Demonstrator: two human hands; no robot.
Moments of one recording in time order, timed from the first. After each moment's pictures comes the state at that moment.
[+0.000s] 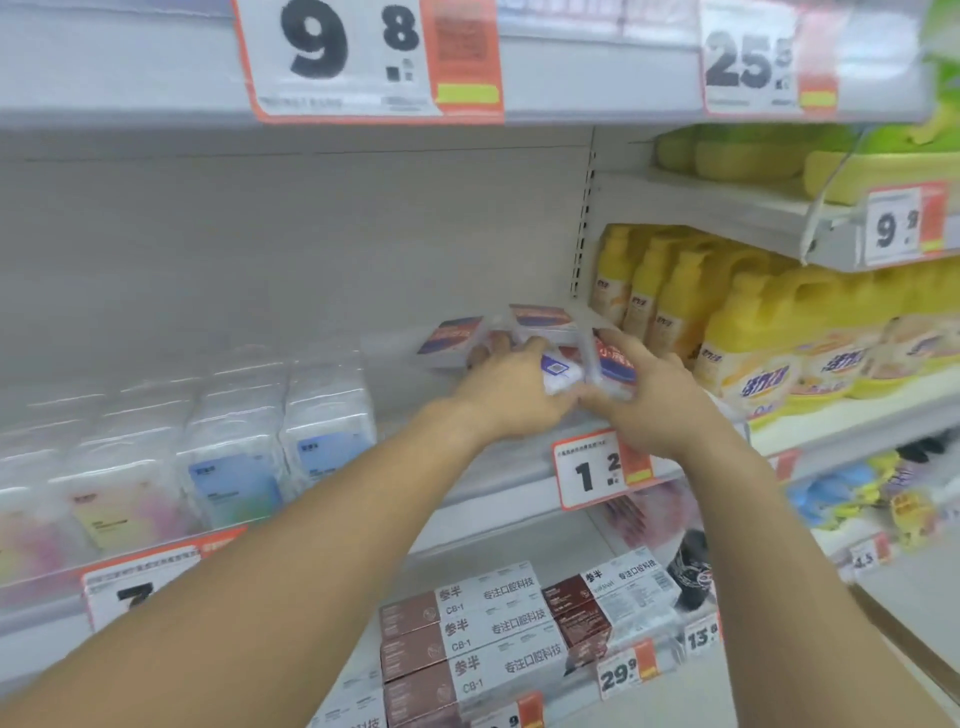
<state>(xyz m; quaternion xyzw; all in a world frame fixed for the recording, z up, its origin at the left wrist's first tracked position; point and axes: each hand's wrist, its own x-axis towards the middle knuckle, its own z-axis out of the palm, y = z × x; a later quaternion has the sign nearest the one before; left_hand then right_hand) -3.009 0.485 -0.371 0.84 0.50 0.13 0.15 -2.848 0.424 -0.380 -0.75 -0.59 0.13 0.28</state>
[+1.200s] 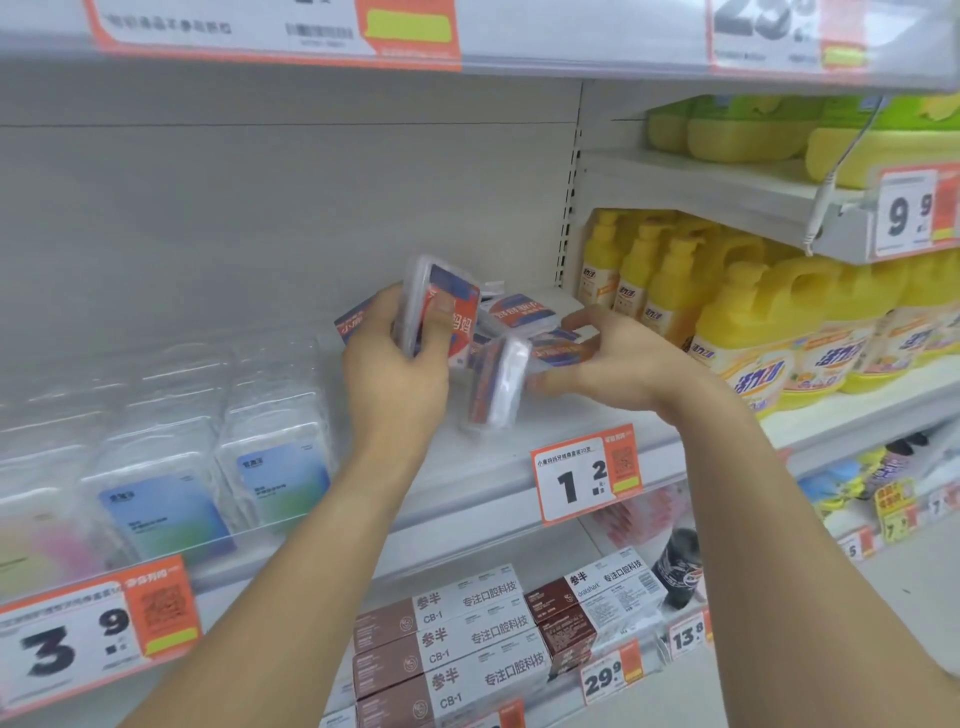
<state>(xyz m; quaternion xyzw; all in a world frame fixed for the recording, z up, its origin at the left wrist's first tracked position) -3.047 0.478 -0.372 0.59 0.44 0.64 0.24 -2.851 0.455 -0.344 -0.72 -0.60 0.23 0.26</state>
